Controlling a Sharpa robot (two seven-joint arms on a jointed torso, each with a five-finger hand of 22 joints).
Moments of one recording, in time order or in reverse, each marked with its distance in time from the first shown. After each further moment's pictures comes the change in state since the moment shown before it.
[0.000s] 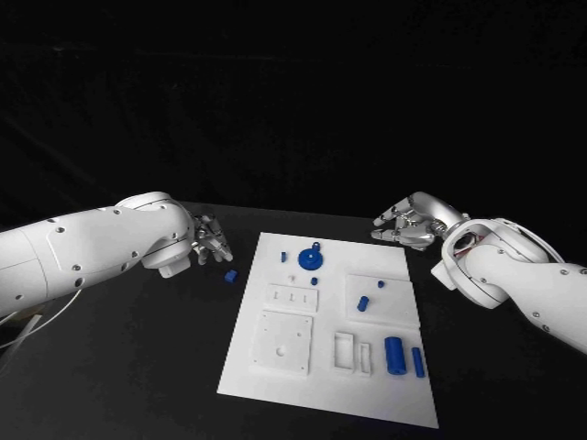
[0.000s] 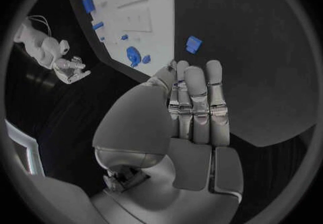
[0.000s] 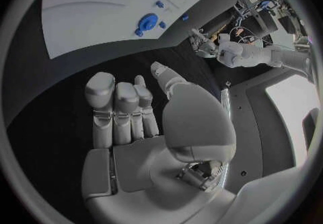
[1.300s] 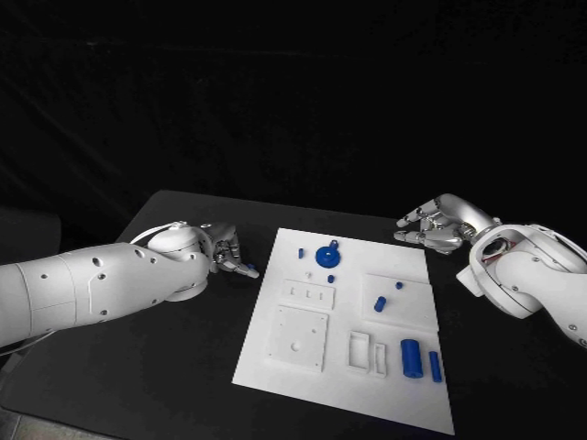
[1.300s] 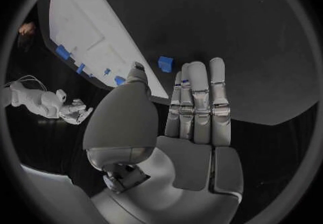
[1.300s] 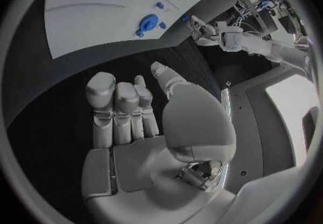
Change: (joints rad) left arm -0.120 -0.037 -0.029 0.052 -0.393 -0.170 0.071; left_hand -0.227 -0.142 -0.315 0.338 -0.050 -0.012 -0.001 0.000 -0.006 -0.016 0.025 -0.123 0.001 0.015 0.021 -0.098 -0.006 0.000 0.045 0.020 -0.120 -0.053; right arm -0.004 -0.014 0.000 0.011 0.003 -0.002 0.002; right_hand 0.000 0.000 -0.007 0.001 0.006 0.001 -0.001 0.000 0.000 0.000 0.000 0.000 -0.001 0.000 0.000 0.000 0.002 0.009 0.000 0.000 0.000 0.000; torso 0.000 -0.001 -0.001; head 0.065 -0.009
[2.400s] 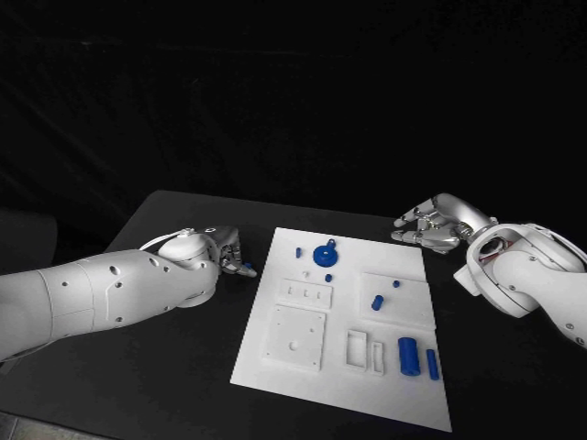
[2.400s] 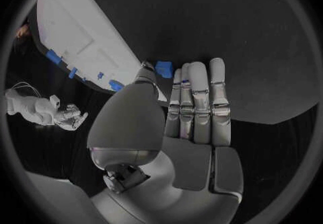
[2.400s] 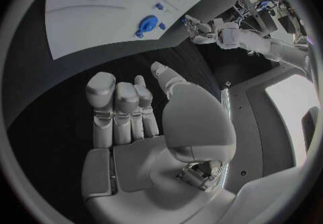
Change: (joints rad) left arm -0.041 0.063 0.006 -0.059 -0.041 -0.051 -0.041; left_hand 0.083 0.061 0.018 -0.013 0.034 0.000 0.005 0.000 0.015 -0.002 0.002 0.008 0.003 0.000 0.000 0.008 0.002 0.000 0.003 0.004 -0.004 0.016; right arm -0.004 -0.006 0.000 0.009 0.000 0.000 0.000; right_hand 0.000 0.000 -0.003 0.003 0.004 0.001 -0.001 0.000 0.000 0.000 0.000 0.000 -0.001 0.000 0.000 0.000 0.000 -0.001 0.000 0.000 -0.004 0.000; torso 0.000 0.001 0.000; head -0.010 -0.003
